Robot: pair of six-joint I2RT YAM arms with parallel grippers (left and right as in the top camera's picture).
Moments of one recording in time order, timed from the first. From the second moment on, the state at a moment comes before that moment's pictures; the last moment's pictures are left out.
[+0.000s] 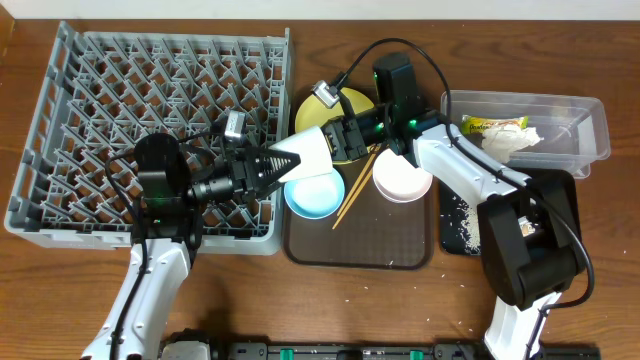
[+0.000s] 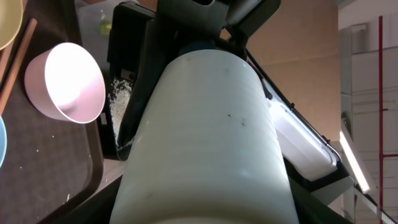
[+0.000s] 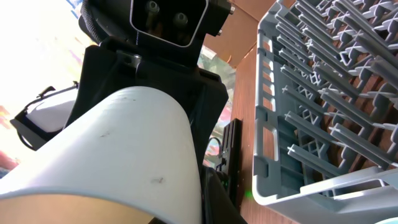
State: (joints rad) left arm 0.02 1.24 0.62 0.39 1.32 -1.16; right arm 0.44 1.99 1.36 0.05 -1.54 0.46
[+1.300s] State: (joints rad) left arm 0.03 1.23 0.62 0.41 1.27 -1.14; right arm 0.46 2.00 1.35 0.25 -1.53 0.59
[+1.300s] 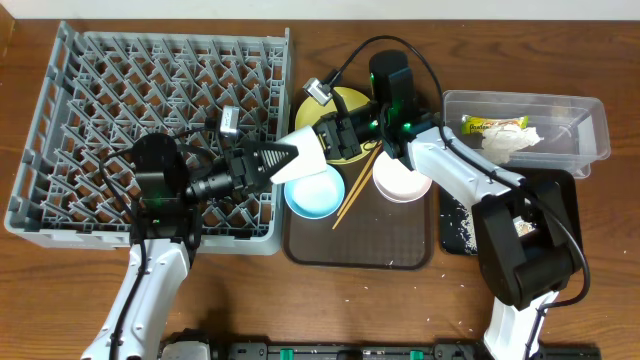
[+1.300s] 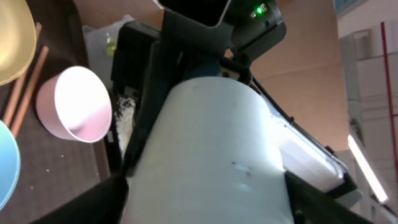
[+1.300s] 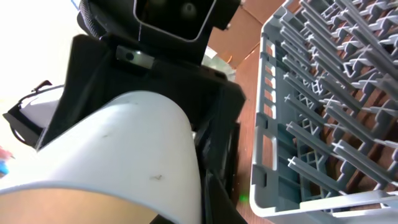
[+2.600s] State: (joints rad) left arm 0.23 1.23 0.62 0.41 1.14 -1.14; right arm 0.20 2.00 1.35 0.30 -1.40 0.60
